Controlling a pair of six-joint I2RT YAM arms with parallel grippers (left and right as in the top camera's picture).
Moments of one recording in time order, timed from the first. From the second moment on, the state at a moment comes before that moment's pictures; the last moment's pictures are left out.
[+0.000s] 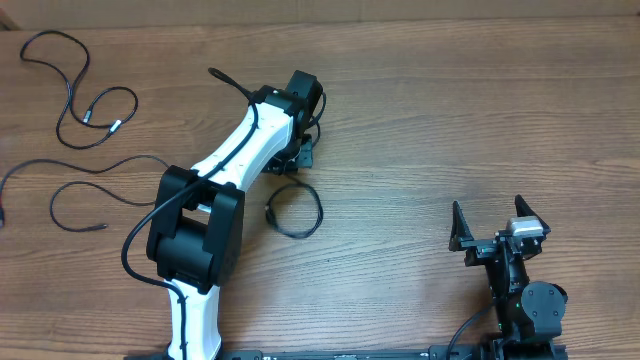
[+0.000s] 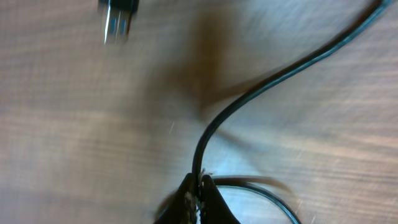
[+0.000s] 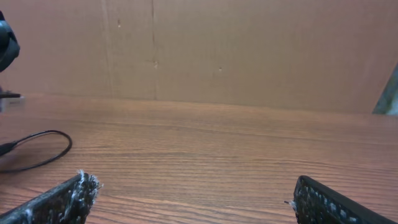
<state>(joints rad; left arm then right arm) -0.41 2.11 1.63 -1.06 -0.14 -0.46 0.03 0.01 0.02 -0.03 -0.06 -0.03</state>
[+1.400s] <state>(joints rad) -0.40 1.92 1.69 -1.37 -0.01 -0.73 0.03 0.01 0.02 -0.03 -0.06 -0.03</state>
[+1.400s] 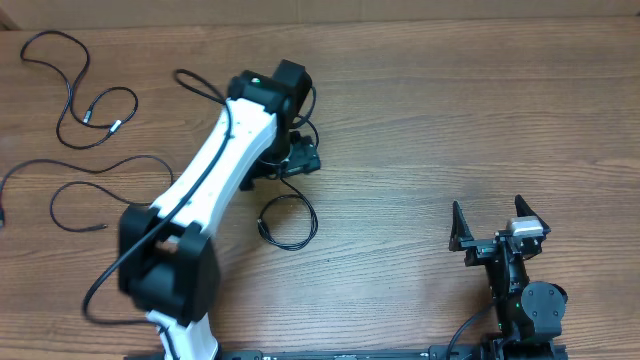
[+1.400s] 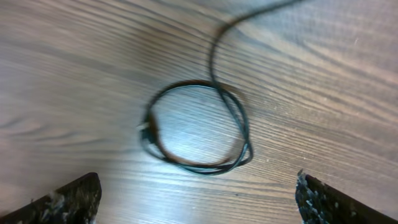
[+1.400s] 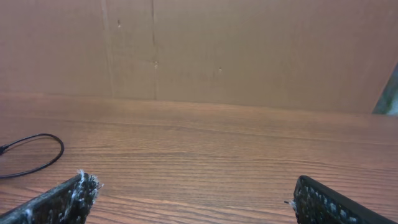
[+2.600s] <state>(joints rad) -0.41 2.14 1.69 -1.24 0.02 -0.87 0.03 0.01 0.02 -0.03 -0.06 -0.03</state>
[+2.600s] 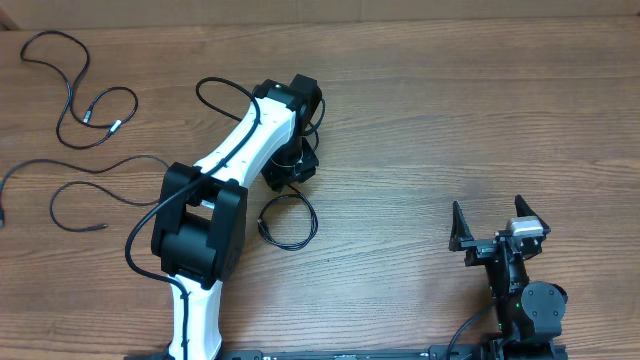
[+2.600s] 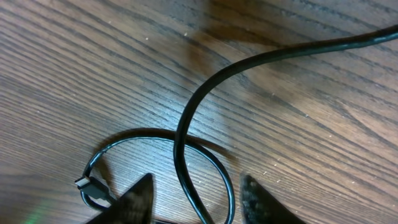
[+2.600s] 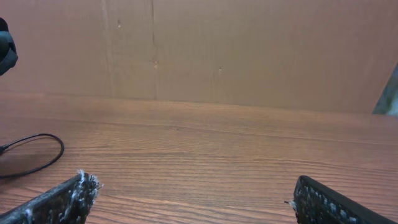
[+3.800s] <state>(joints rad) -0.36 2.15 1.81 -1.30 0.01 -0.91 0.03 0.01 0.02 -0.03 -0.06 -0.03</state>
